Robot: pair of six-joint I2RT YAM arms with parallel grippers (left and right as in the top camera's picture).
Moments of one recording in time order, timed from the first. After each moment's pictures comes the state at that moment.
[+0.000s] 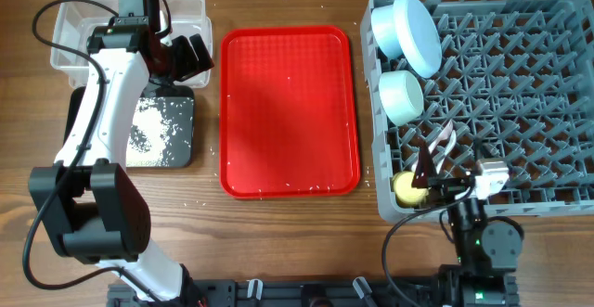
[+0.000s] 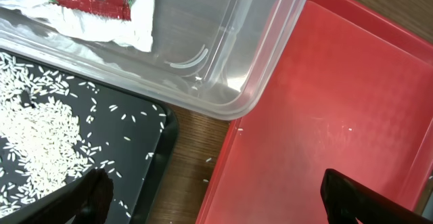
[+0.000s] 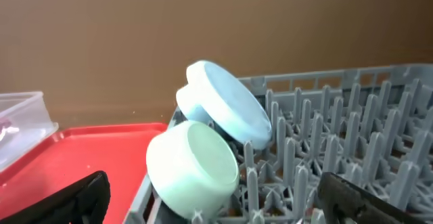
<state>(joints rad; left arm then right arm) 0.02 1.84 1.55 -0.92 0.12 -0.40 -0.04 0.02 0.01 0.01 -0.14 0.10</state>
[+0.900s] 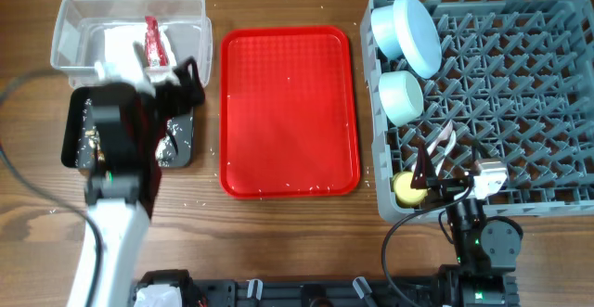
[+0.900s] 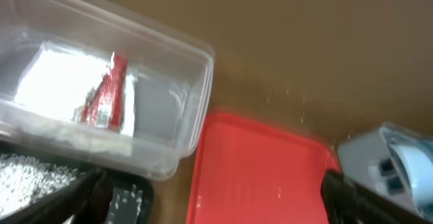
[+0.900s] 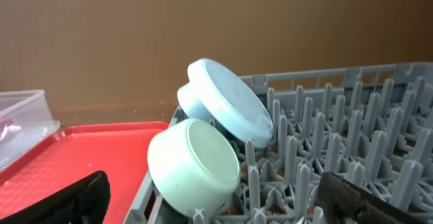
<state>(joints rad) 0.02 1.09 0.74 -0.06 0.09 -0.39 -0.04 0.02 0.01 0.01 -0.14 0.10</state>
